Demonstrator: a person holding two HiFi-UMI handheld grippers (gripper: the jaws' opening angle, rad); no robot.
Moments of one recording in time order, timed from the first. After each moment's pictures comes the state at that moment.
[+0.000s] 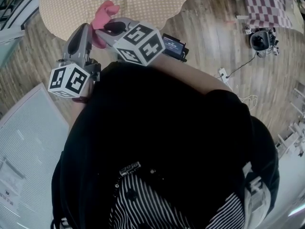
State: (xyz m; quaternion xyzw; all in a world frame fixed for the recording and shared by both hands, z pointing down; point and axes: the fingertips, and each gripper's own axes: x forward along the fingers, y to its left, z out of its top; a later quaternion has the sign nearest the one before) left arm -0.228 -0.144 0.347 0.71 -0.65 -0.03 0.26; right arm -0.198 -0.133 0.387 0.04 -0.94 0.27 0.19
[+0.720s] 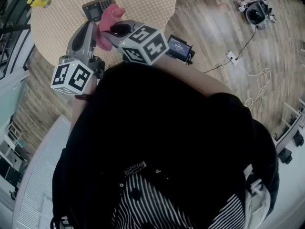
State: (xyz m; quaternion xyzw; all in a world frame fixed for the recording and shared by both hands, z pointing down) left arm -0.193 -0.145 0.254 0.81 -0.54 -0.02 0.23; right arm -0.168 -0.116 0.312 0.17 -0.93 0.29 0.16
